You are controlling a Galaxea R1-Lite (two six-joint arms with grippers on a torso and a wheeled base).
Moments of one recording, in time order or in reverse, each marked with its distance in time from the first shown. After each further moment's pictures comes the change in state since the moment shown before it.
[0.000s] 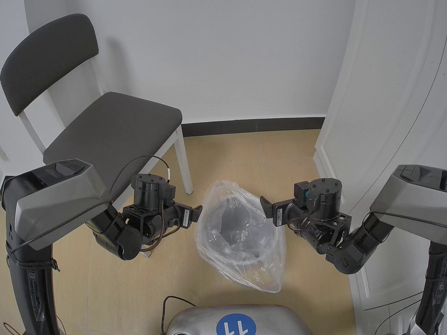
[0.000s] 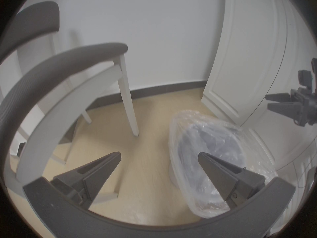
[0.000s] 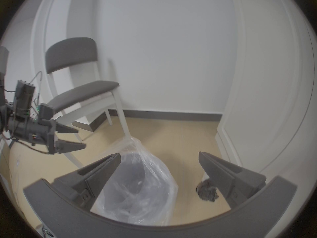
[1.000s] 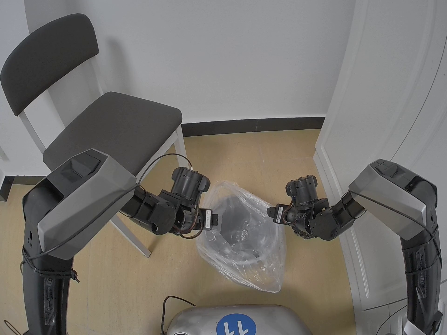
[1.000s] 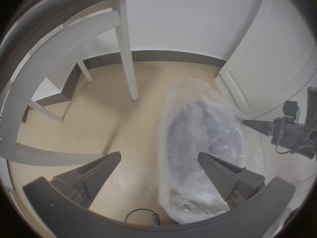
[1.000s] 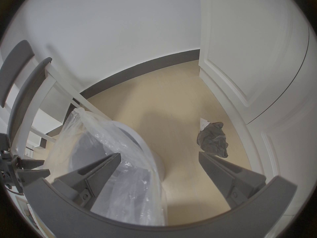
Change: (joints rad) left arm -0.095 0.091 -0.428 0.730 0.087 -0.343; right arm -0.141 0.243 -0.463 0.668 0.076 0.446
